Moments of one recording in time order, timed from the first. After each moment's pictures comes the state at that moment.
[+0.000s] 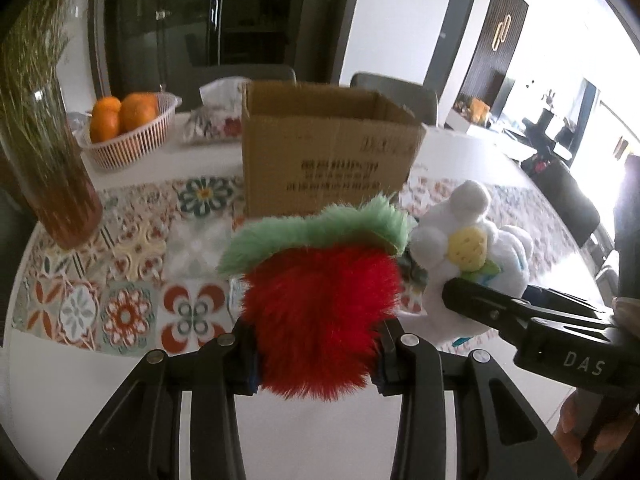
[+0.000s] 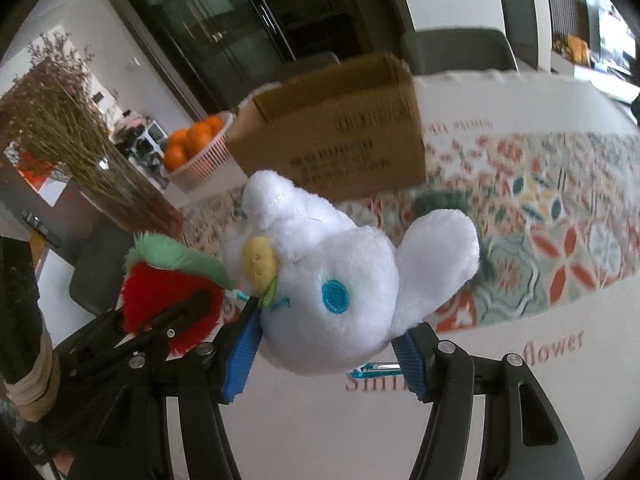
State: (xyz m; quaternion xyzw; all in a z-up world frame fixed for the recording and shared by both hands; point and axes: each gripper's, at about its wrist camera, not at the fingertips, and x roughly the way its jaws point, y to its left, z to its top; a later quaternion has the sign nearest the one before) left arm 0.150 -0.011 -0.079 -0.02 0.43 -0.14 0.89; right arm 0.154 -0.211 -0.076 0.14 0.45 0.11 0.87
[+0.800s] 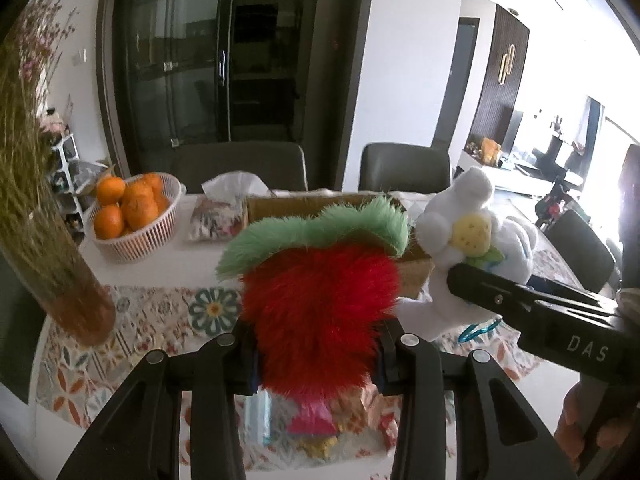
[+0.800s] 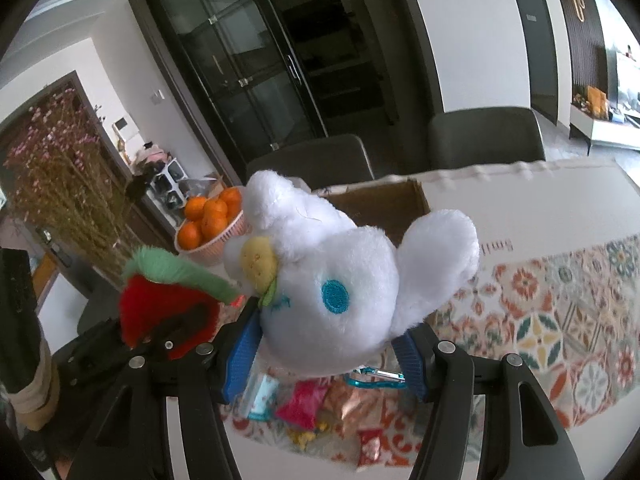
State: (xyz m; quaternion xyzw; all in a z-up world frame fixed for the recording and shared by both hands) left arm 0.245 -0.030 -0.001 -0.01 0.35 -0.11 0.93; right arm 0.260 -0.223 0.011 0.13 0.38 0.14 0.91
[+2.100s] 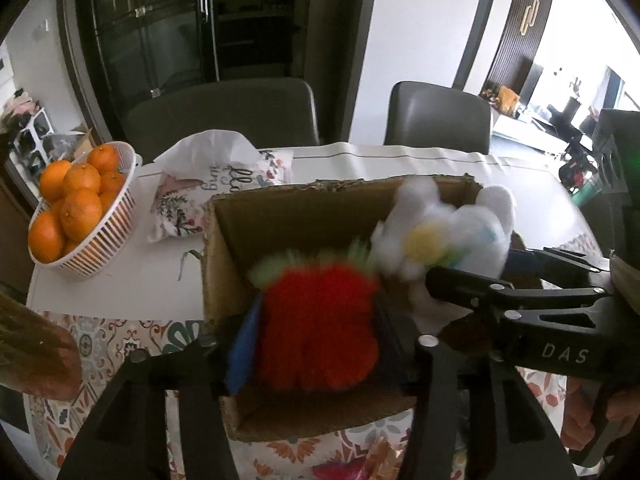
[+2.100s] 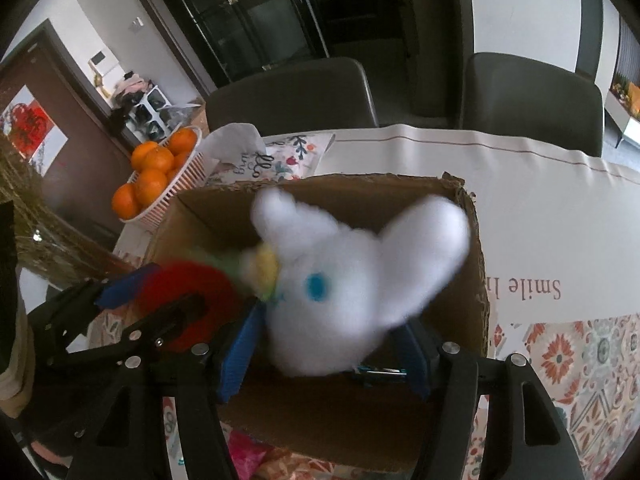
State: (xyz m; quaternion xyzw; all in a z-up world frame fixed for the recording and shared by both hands) left arm 0.416 -0.051 -0.073 0.01 0.47 -0.11 0.88; right arm 0.443 -0.211 -0.081 0.07 0.51 0.17 0.84
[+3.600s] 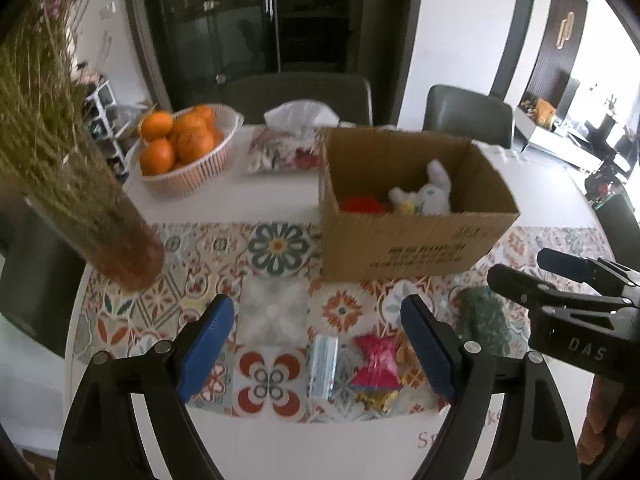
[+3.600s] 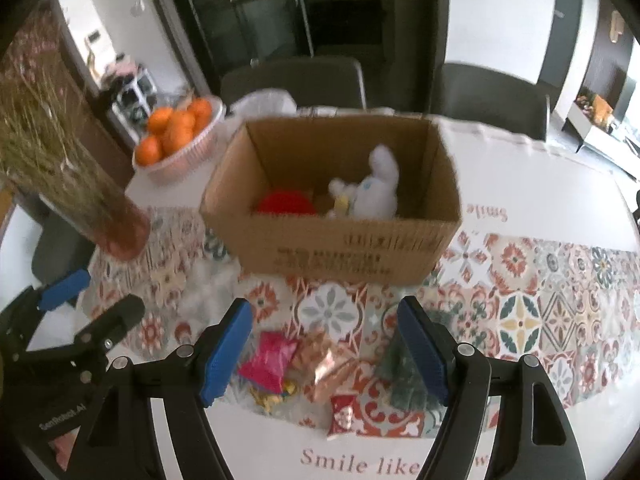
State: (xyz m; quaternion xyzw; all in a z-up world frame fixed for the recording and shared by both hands) left arm 0.261 0.011 -0.025 0.01 0.47 -0.02 0.88; right arm 0.290 -0.179 -0.032 0.01 0.52 0.11 0.85
